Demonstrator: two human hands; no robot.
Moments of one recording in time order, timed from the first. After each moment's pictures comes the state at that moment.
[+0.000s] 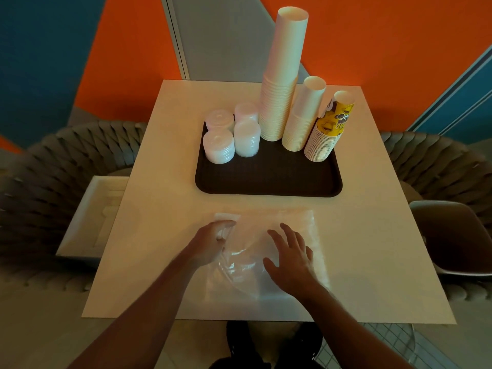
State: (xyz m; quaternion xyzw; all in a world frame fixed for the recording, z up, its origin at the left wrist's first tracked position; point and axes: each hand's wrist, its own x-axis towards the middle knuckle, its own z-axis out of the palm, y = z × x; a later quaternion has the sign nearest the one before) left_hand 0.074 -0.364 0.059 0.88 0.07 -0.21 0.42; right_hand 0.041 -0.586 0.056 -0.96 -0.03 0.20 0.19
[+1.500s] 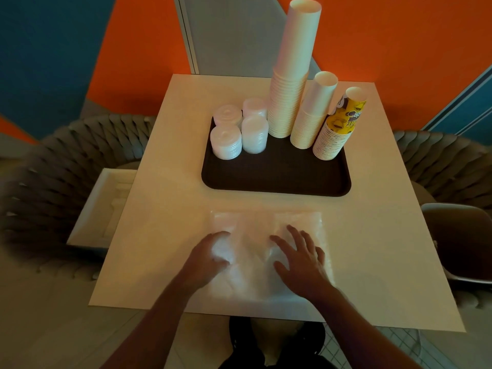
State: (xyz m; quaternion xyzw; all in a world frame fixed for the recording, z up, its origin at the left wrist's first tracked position) left_hand 0.023 -0.356 0.052 0.83 0.12 -0.20 0.50; right_hand 0.036 -0.612 0.037 -0.96 -0.09 0.20 0.15
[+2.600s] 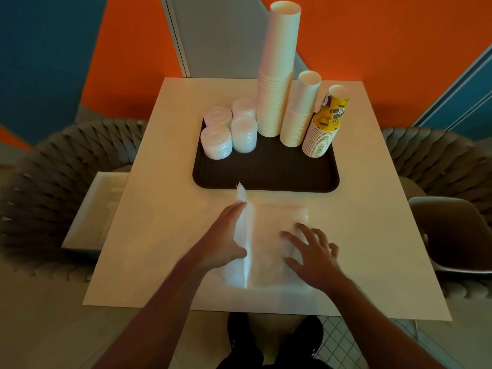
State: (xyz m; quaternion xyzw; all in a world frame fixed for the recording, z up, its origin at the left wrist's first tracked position) left_hand 0.052 -0.410 0.126 0.89 -0.01 -0.24 0.40; right_hand 0.045 -0.662 0.045 -0.97 -0.09 0.20 0.11
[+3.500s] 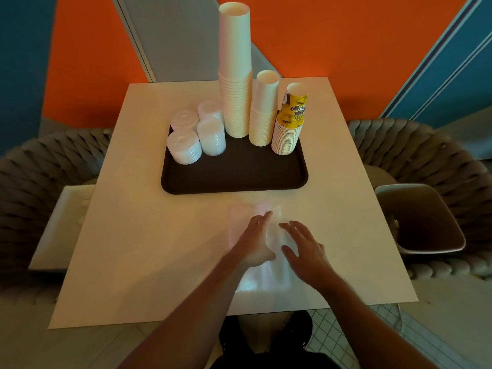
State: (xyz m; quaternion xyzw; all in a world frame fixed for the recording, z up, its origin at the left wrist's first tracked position) left_hand 0.078 -0.533 0.077 0.87 -0.04 -0.30 0.39; right_hand 0.040 -0.701 0.048 -0.94 0.00 0.17 0.30
